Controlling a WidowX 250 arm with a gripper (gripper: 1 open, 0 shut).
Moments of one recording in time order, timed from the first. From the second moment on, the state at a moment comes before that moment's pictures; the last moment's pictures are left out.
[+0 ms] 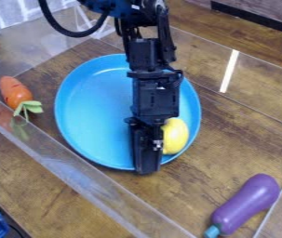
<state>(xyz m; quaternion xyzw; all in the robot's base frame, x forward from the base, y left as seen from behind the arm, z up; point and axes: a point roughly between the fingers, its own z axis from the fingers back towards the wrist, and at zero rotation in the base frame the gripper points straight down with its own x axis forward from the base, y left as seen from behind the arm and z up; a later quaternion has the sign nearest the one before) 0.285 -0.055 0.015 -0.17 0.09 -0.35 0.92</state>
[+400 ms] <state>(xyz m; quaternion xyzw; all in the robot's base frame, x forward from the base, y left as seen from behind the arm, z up) 0.287 -0.055 0.017 -0.17 0.08 -0.35 0.92</state>
